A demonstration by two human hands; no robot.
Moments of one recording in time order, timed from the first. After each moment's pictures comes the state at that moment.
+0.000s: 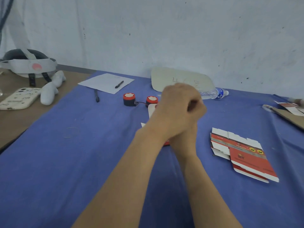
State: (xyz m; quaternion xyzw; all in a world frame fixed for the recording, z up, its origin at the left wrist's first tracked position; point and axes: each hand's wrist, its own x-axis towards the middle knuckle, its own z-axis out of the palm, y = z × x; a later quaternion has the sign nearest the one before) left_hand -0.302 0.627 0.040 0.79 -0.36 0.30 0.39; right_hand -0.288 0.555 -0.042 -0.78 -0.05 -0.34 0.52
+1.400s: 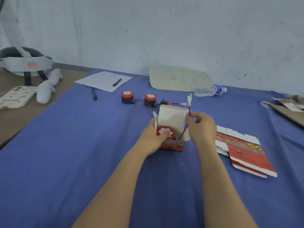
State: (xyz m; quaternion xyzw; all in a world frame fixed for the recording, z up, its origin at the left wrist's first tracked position) left_hand -0.267 0.649 -0.074 0.79 -0.13 -0.02 0.60; right_hand -0.279 0.501 -0.033 -0.86 0.16 -0.27 0.41
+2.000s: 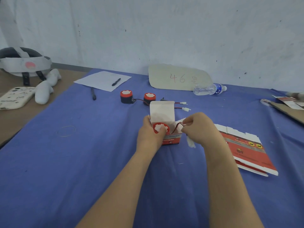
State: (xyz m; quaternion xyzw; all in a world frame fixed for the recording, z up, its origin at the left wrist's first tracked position) left_hand -0.263 0.637 -0.079 0.80 -0.01 0.07 0.60; right_hand -0.299 0.505 -0.004 -0.95 0.09 -0.05 0.30
